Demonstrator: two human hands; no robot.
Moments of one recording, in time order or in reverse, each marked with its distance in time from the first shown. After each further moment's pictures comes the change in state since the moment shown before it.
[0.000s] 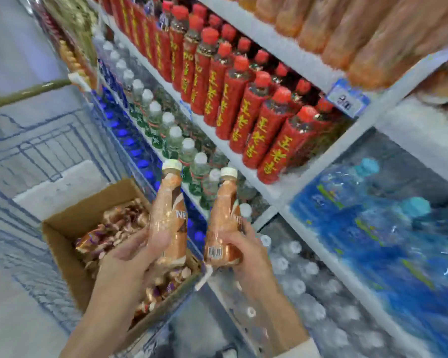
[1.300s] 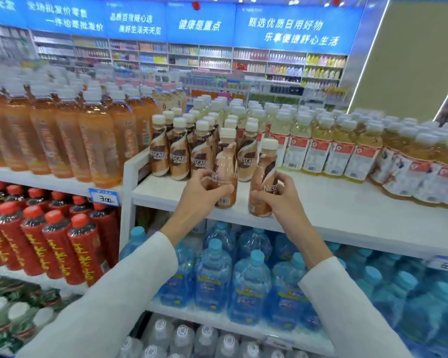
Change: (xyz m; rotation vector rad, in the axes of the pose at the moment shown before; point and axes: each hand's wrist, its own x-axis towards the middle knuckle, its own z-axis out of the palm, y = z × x) left_hand -0.059 -0.001 0.479 0.575 -0.955 0.534; right_hand -0.181 -0.270 -0.296 -0.349 0.757 -0.761
